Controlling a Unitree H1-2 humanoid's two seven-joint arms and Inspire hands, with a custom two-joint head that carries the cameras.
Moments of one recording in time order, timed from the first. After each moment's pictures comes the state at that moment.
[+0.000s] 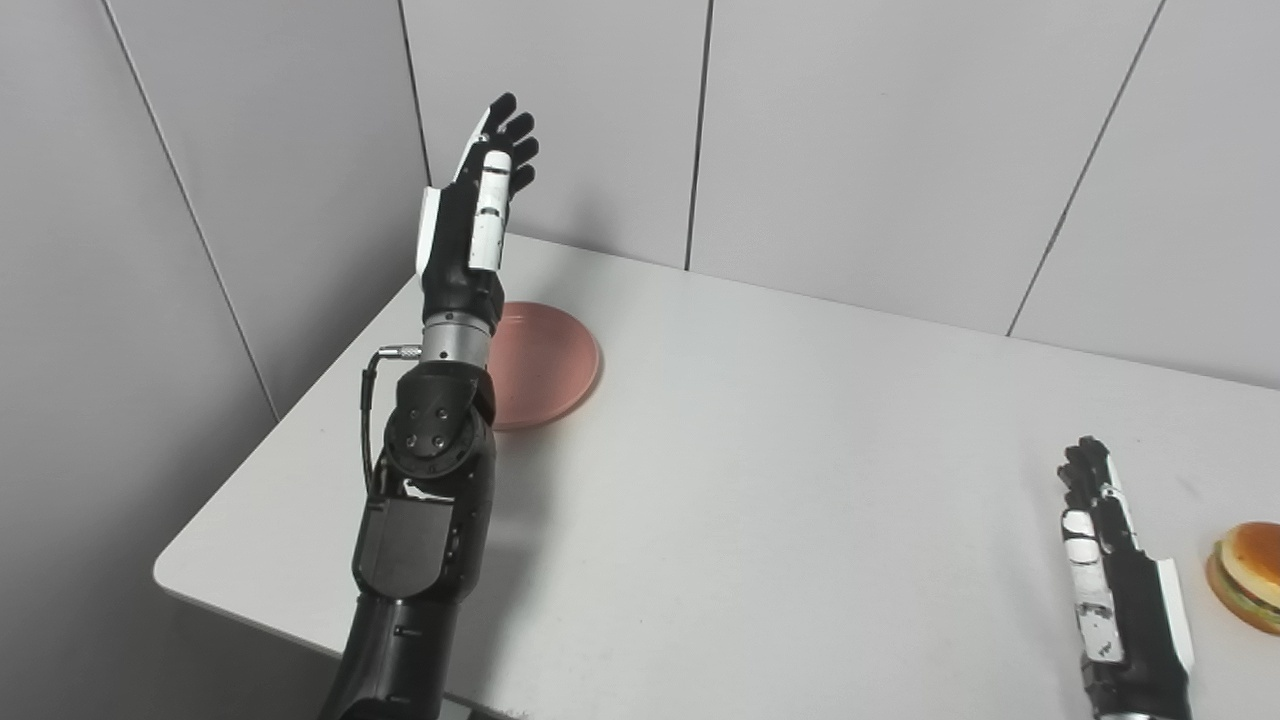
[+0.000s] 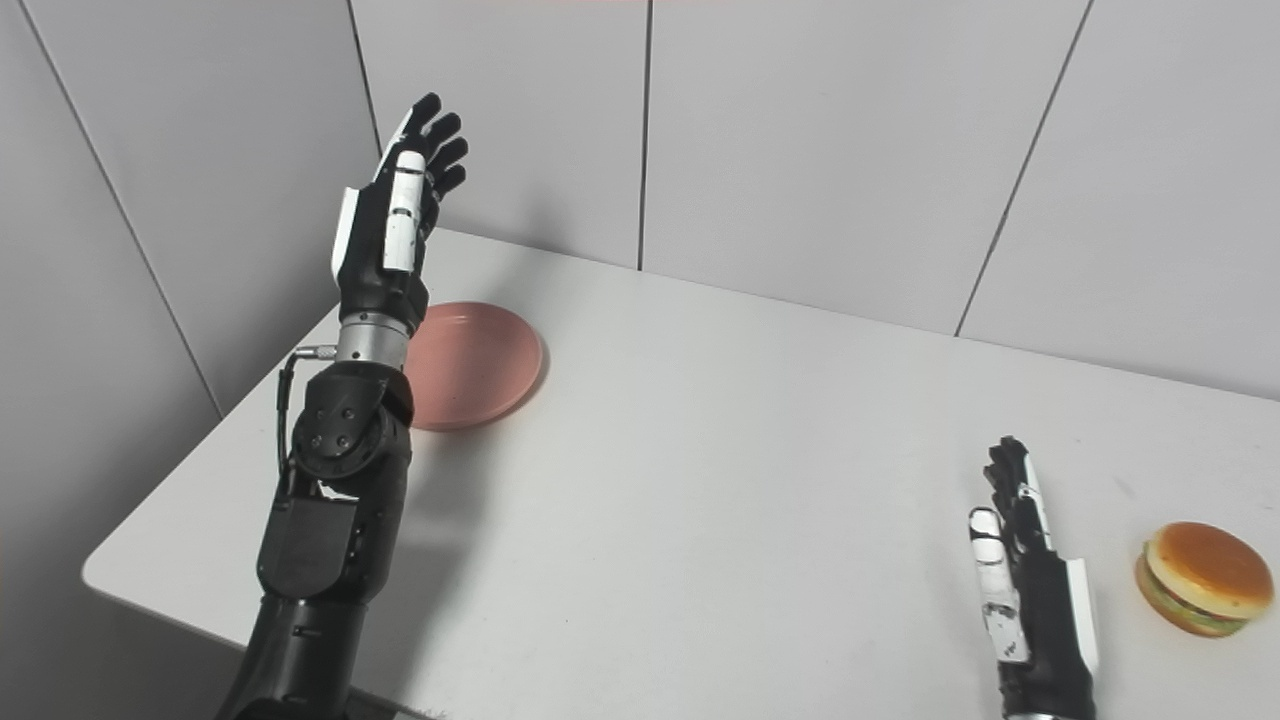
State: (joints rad) left arm -0.48 0.17 0.30 -0.04 -0.07 0.09 0.11; right arm -0.14 -0.09 0.03 0.11 -0.09 -0.26 0.02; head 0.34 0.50
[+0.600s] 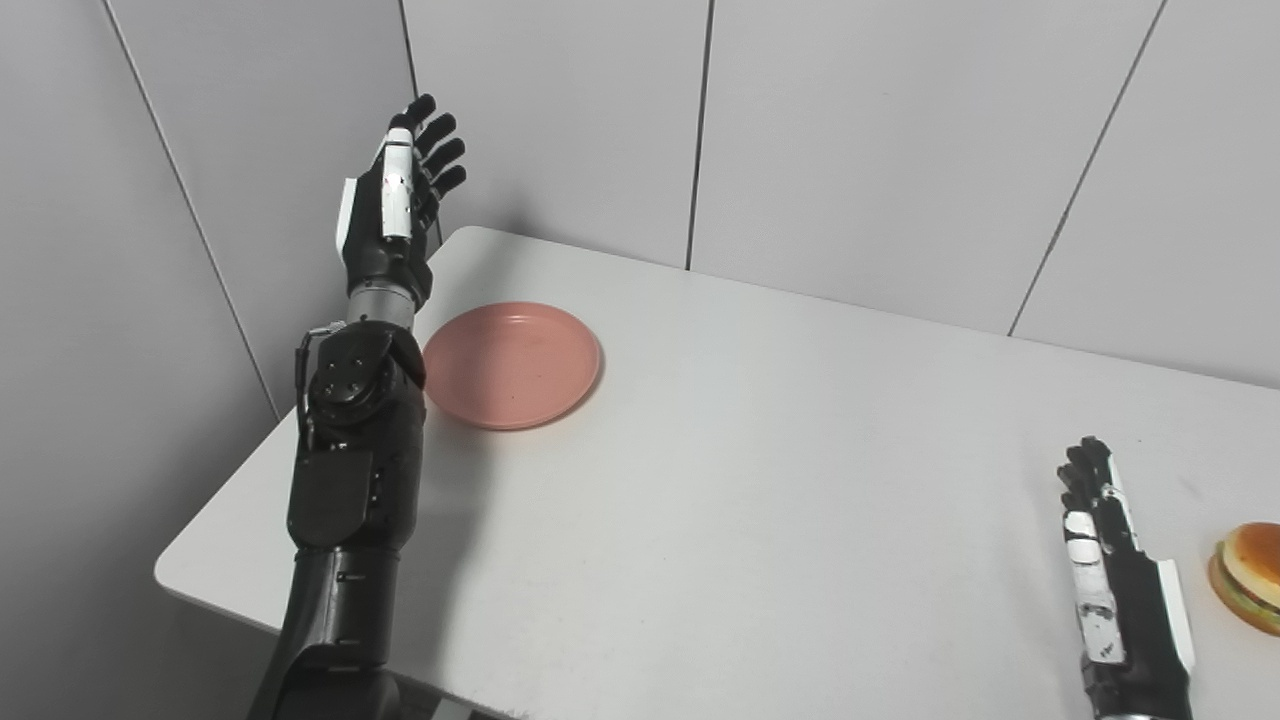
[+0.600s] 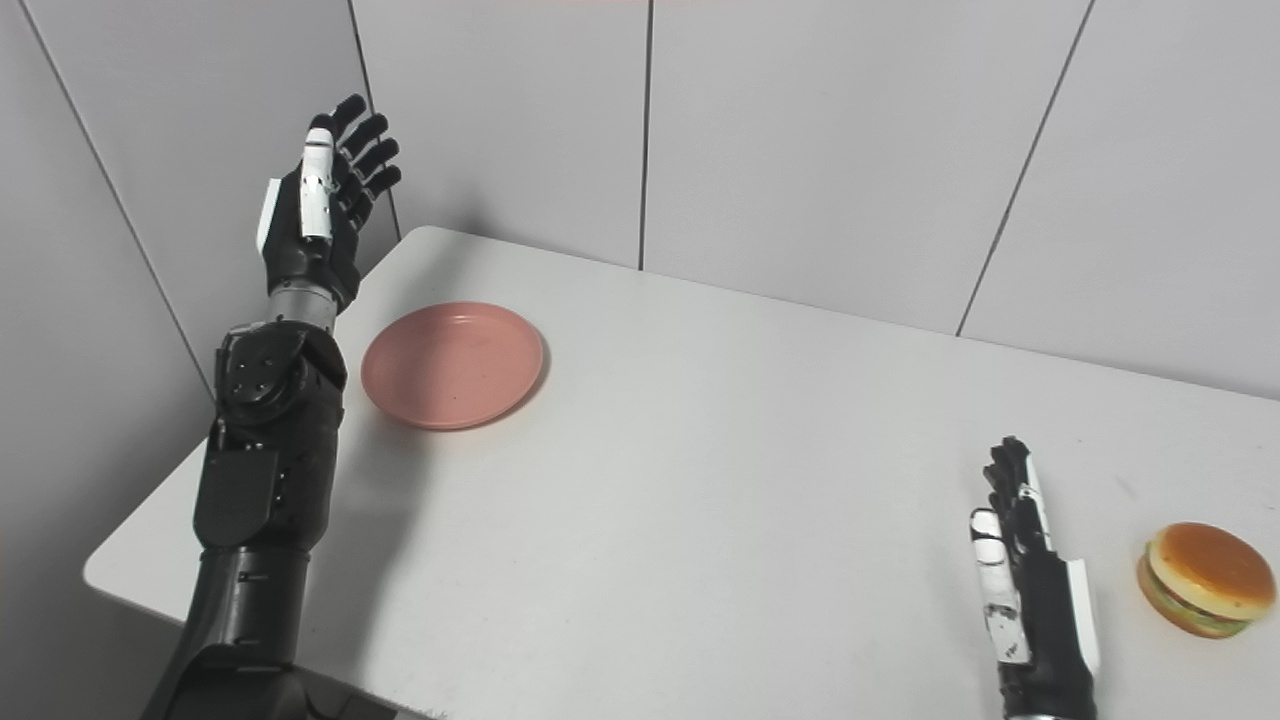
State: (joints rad) left arm -0.50 0.27 0.41 0.05 -0.25 0.19 0.11; right arm -0.14 -0.09 0.03 0.11 -0.07 -0.26 0.03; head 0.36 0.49
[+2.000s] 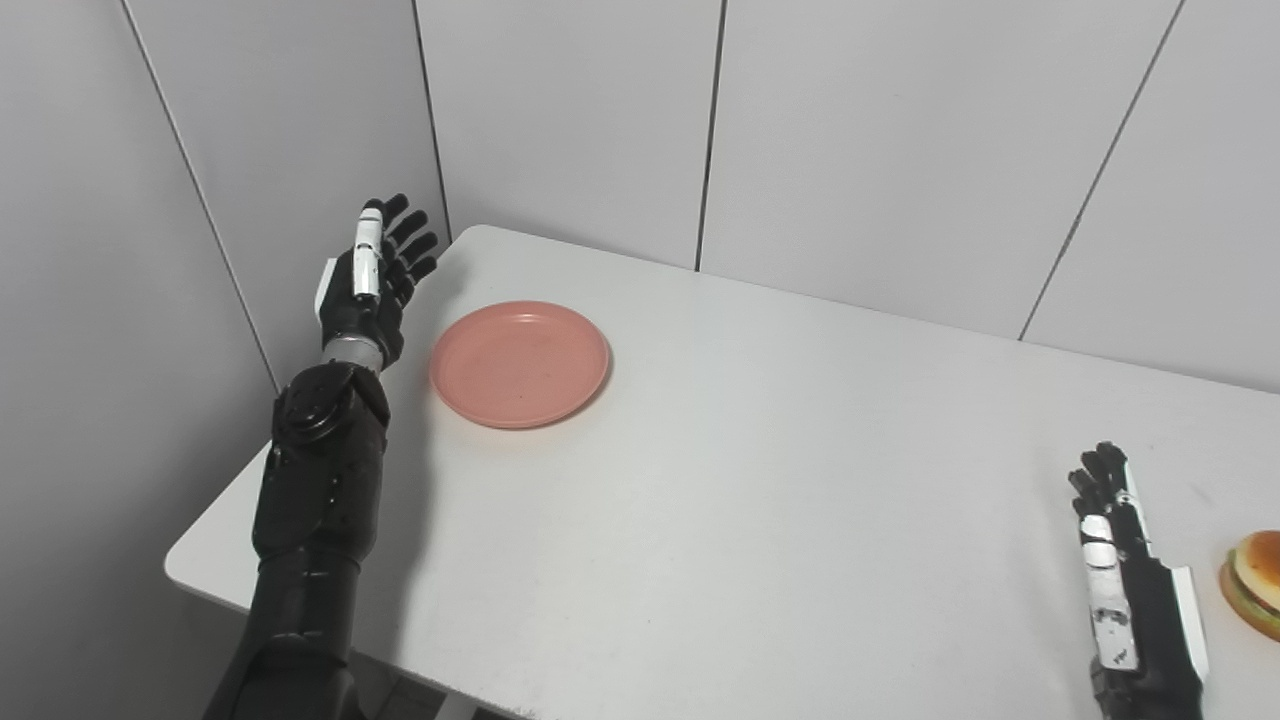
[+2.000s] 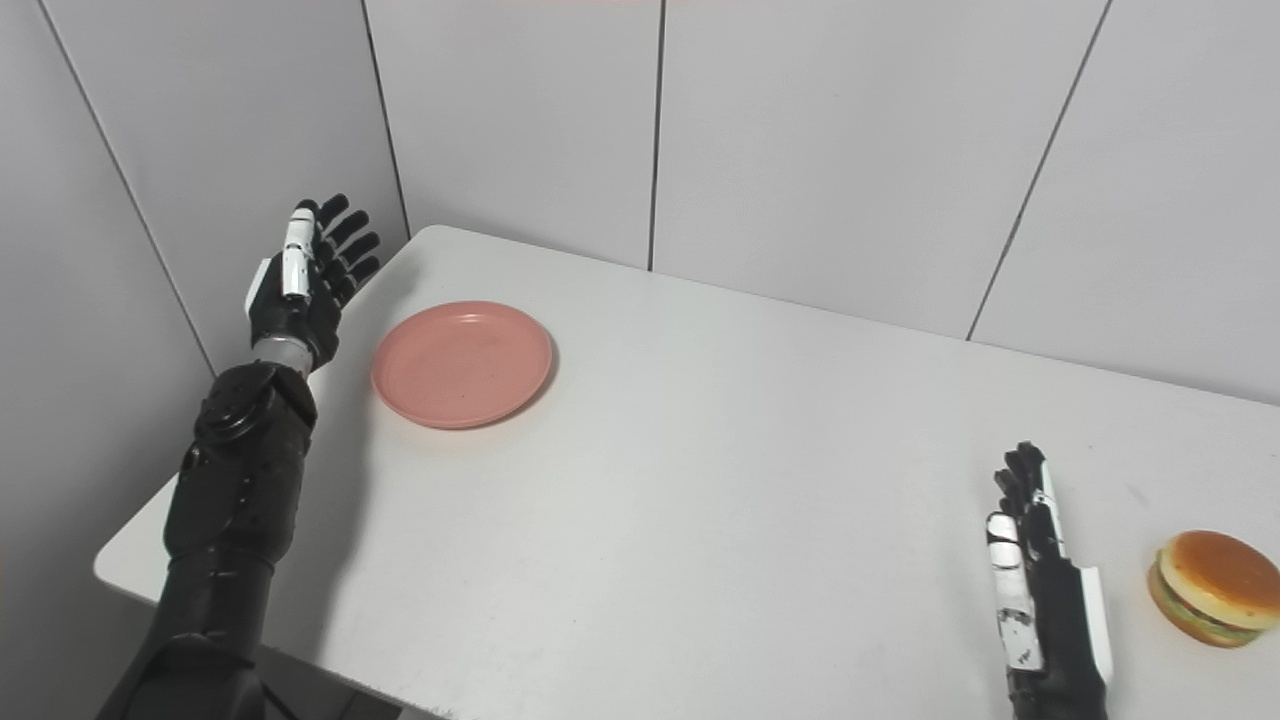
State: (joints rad) left arm -0.46 0.34 0.46 0.33 -0.37 0.18 0.06; right arm -0.14 -0.10 0.03 0.11 -0.05 -0.26 0.03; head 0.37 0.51
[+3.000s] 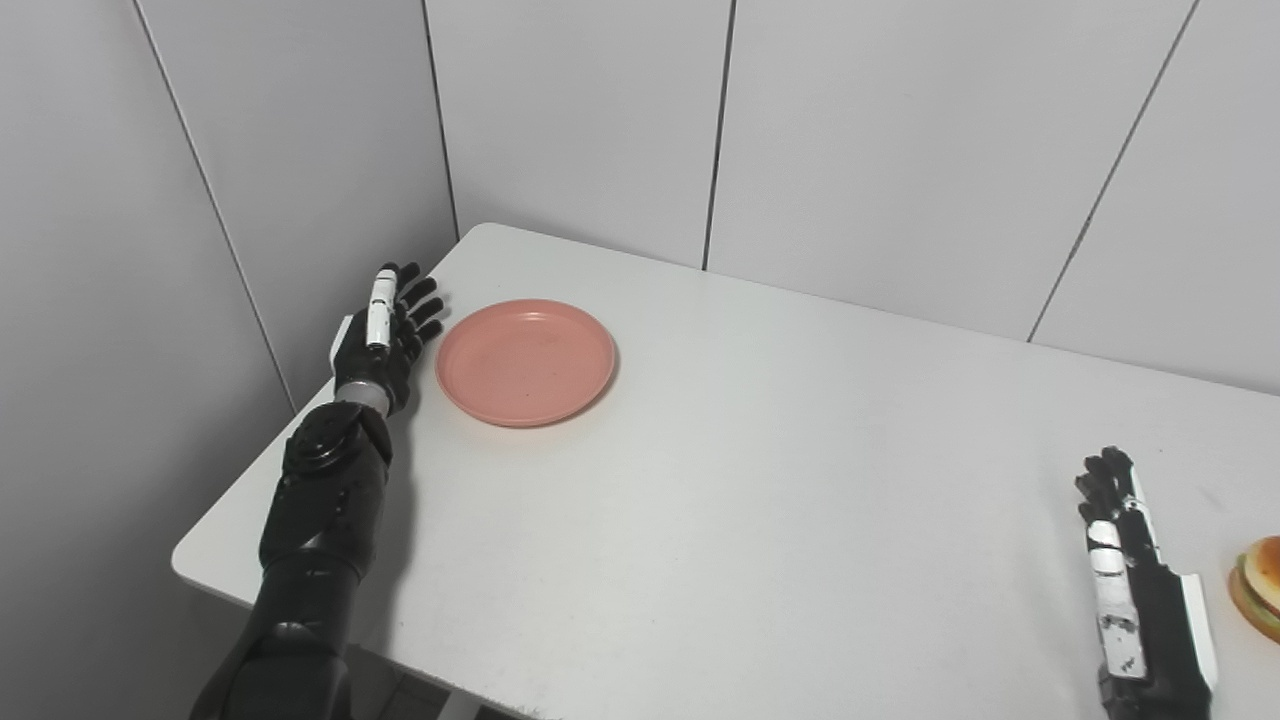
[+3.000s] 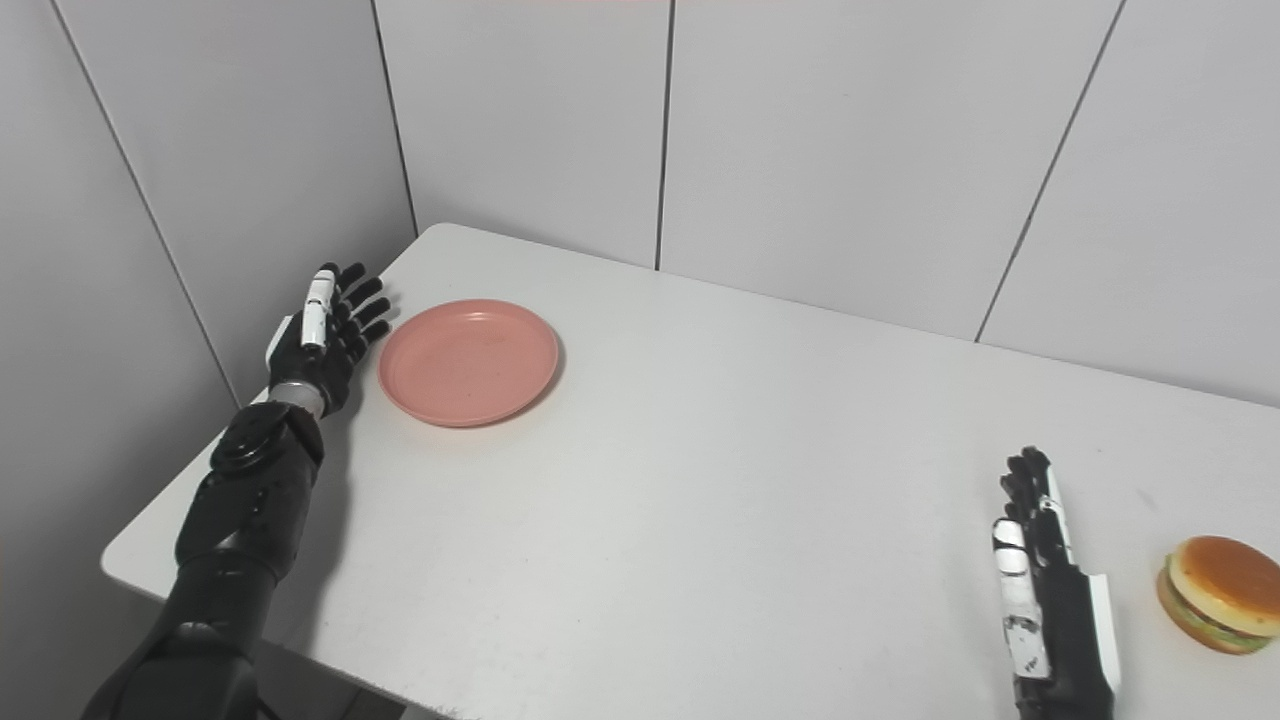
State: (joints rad) left arm -0.46 0.36 0.44 0.56 -0.37 0.10 -0.02; right arm -0.13 -0.10 0.03 0.10 -0.06 -0.26 0.03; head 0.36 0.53
